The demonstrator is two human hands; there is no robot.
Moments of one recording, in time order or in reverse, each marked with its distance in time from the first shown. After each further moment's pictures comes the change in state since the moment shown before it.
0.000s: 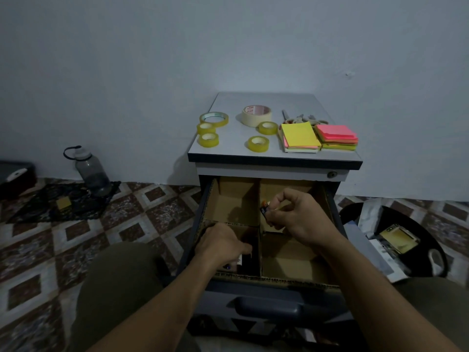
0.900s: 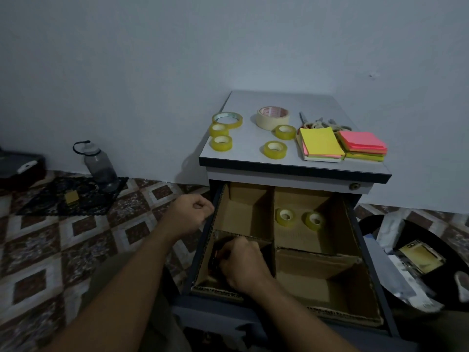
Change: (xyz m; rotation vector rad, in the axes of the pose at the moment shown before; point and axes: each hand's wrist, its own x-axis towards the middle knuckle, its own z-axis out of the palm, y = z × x) left_hand 0.041 -0.037 -0.097 -0.150 0.260 0.309; right_hand 0.021 0.010 0.134 -0.384 -0.247 0.077
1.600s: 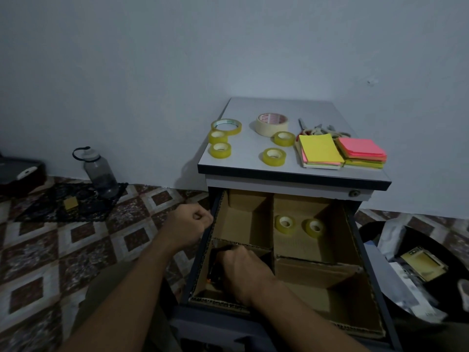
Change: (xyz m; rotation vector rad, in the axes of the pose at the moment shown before) left_hand -0.005 0.004 0.004 0.037 0.047 -0.035; right_hand 0.003 0.001 -0.011 -0.398 -0.096 -0.301
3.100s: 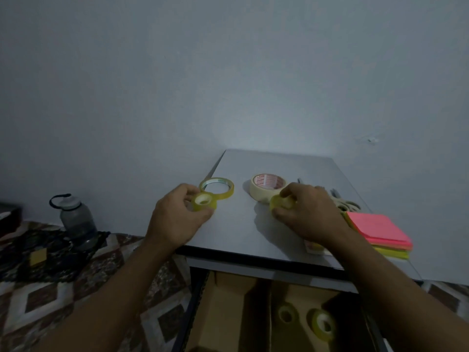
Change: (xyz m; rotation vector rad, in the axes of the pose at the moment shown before) left_hand 0.141 0.078 -0.033 -0.104 0.393 0.280; right_hand 0.085 0.120 -0.222 -0.034 0.600 0.243
